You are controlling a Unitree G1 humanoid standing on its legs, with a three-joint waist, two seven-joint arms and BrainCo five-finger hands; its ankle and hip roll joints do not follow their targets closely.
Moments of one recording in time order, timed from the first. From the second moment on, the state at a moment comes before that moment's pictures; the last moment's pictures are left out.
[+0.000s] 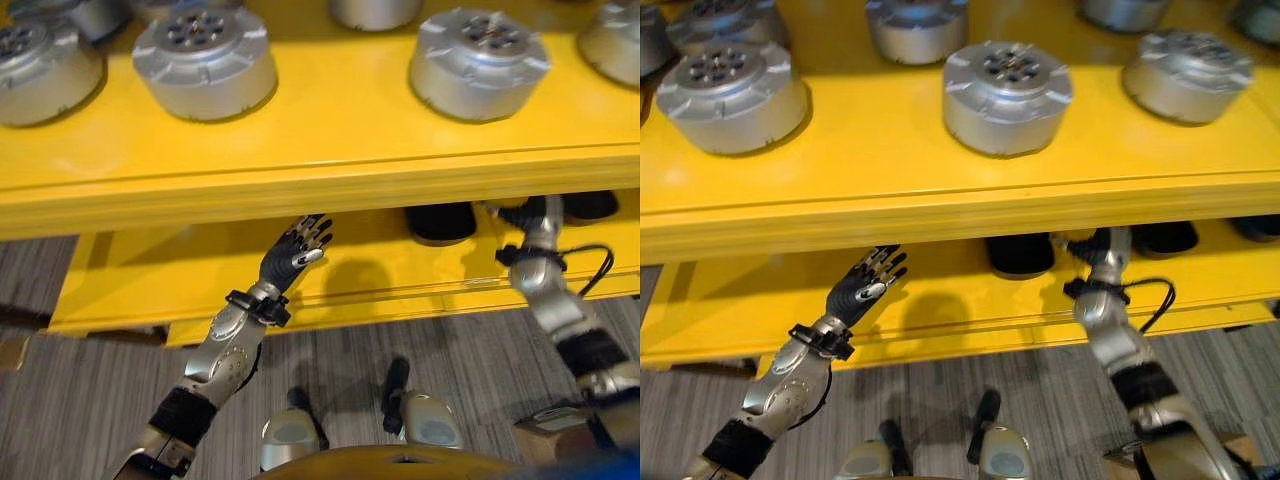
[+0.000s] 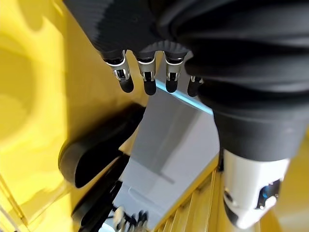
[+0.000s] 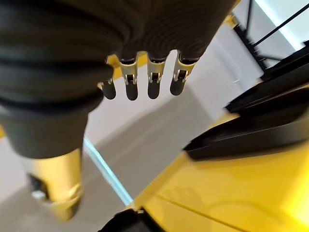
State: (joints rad) left arm -0.04 0.44 -0.32 0.05 -0.87 -0.16 -0.22; right arm -0.15 -0.59 0.24 0.13 -0.22 0.10 -0.63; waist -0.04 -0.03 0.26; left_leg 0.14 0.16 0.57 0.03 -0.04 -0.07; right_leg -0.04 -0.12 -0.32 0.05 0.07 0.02
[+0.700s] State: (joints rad) left arm 0.08 0.46 -0.26 0.02 -0.85 -0.16 -0.23; right arm 0.01 -0.71 0.45 0.04 -0.50 -0.15 -0.21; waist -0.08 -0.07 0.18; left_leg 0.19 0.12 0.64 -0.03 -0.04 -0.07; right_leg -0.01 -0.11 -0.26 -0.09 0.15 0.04
